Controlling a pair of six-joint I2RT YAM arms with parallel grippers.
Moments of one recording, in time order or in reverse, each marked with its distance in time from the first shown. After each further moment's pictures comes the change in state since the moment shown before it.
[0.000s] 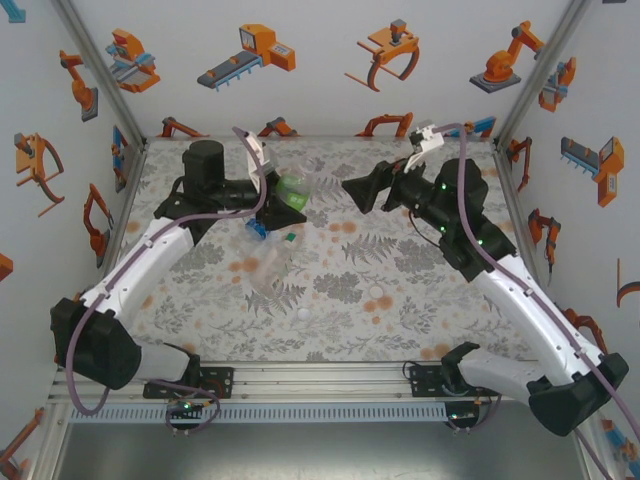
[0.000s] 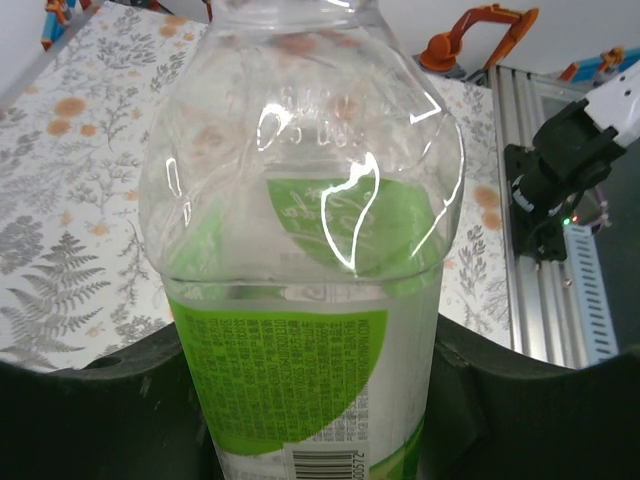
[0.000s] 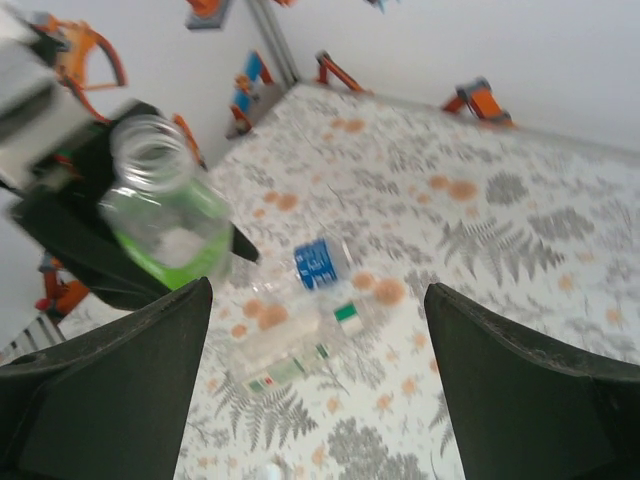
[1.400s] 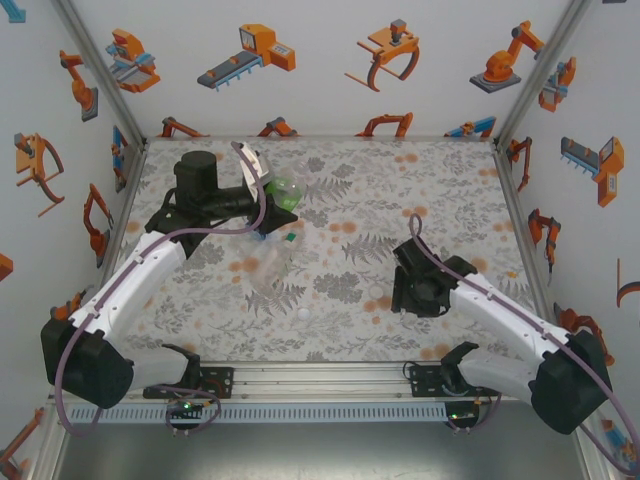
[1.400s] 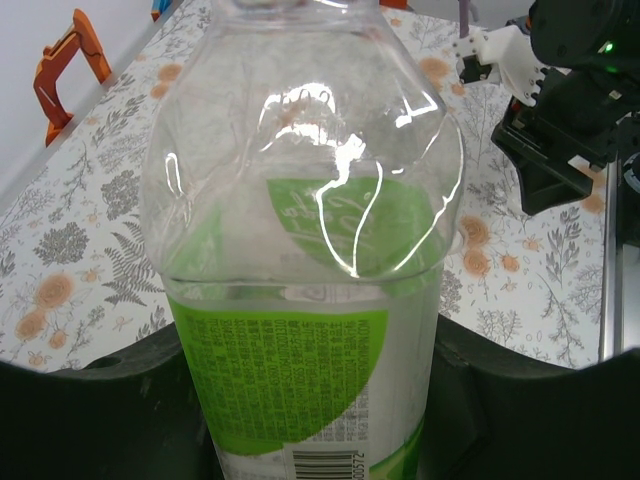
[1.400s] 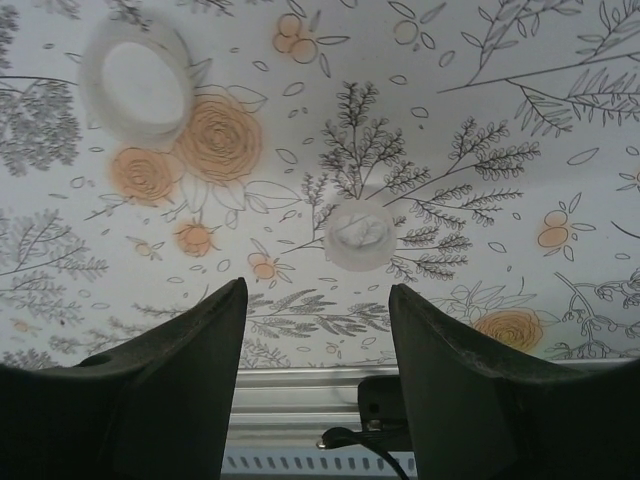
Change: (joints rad) left arm 0.000 -0.094 -0.080 -0.002 -0.196 0.069; right arm 0.046 0.002 -0.480 -0.733 0.325 0.401
